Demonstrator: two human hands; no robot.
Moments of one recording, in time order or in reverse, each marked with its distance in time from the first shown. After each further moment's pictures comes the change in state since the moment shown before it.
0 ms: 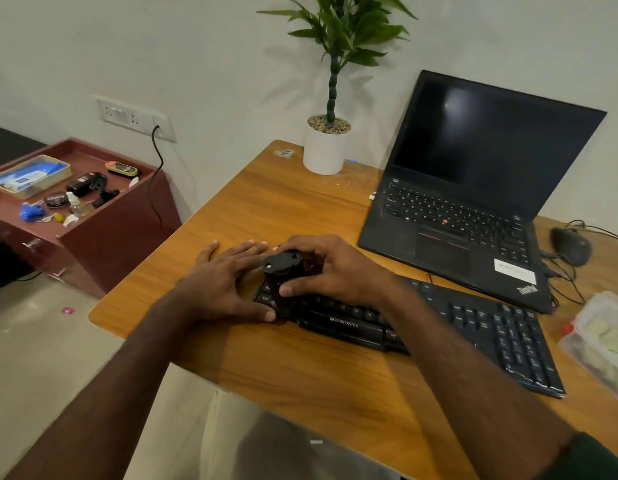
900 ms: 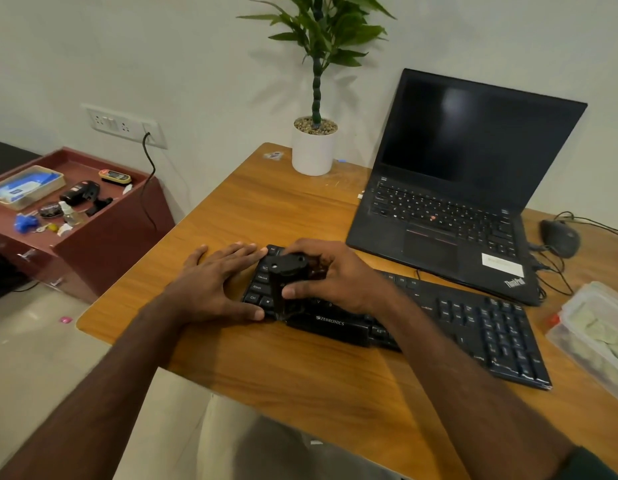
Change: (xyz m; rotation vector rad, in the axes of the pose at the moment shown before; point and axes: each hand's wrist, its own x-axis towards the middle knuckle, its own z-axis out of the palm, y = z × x) left_hand 0.003 0.002 0.000 -0.008 -0.011 -0.029; right_hand -0.026 0.010 -0.006 0.119 0.119 0.001
